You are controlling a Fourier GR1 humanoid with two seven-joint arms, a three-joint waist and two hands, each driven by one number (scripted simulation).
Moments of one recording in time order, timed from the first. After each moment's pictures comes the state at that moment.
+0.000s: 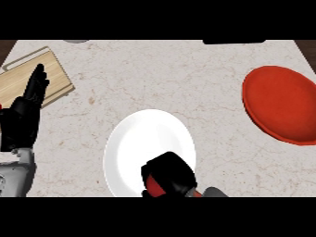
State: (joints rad) left arm -0.19 0.25 0.04 -1.60 -0.15 0.16 0.18; right arm -0.27 -0.07 0.82 -1.35 0.73 0.09 0.22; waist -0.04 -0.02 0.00
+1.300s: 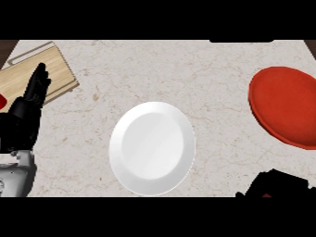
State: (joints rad) left arm -0.19 0.24 0.04 -1.65 -0.15 0.13 0.19; right arm 0.30 -0.48 0.46 -2.30 0.67 -0.22 0.33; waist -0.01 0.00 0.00
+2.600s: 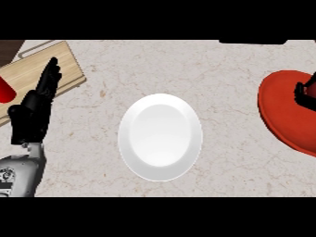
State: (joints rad) left arm -0.24 0.21 0.02 -1.61 -0.17 0.11 0.18; right arm -0.46 -0.55 -0.15 -0.88 0.42 -0.32 -0.36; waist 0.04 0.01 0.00
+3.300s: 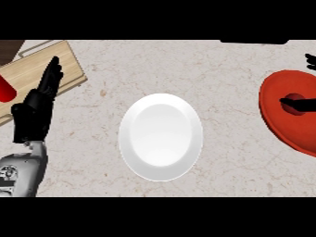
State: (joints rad) left arm -0.26 0.20 0.03 -1.59 -0.18 0.11 0.17; right arm -0.70 -0.57 -0.29 -0.38 0.29 -0.07 -0.68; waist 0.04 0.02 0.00
